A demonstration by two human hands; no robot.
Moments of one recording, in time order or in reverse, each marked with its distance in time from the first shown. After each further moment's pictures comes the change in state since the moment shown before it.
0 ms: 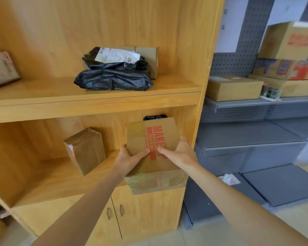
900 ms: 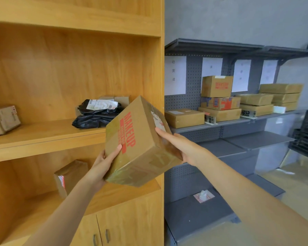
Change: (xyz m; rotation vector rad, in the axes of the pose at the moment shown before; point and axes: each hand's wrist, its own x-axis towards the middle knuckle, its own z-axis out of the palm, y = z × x) left_hand -0.176 0.091 -0.040 -0.362 -0.199 0.132; right_hand -0.164 -0.050 -0.184 0.631 -0.256 0.064
